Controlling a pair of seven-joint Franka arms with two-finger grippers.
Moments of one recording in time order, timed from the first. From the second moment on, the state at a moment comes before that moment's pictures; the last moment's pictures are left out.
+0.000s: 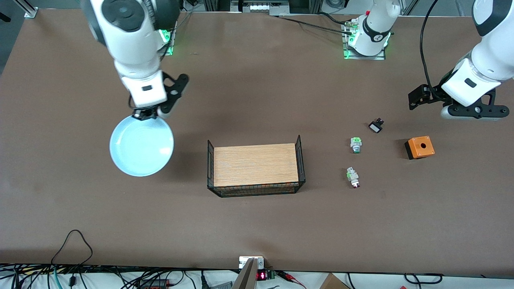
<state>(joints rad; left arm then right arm) 0.00 -0.02 -0.09 -1.75 0.02 1.68 -0.07 0.45 0.08 0.00 -1.80 -0.27 1.89 -0.70</state>
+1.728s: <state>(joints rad) -0.01 -0.02 -0.09 -1.74 0.02 1.68 -0.06 0.20 0.18 -0.01 -2.28 -0.27 2.47 -0.74</state>
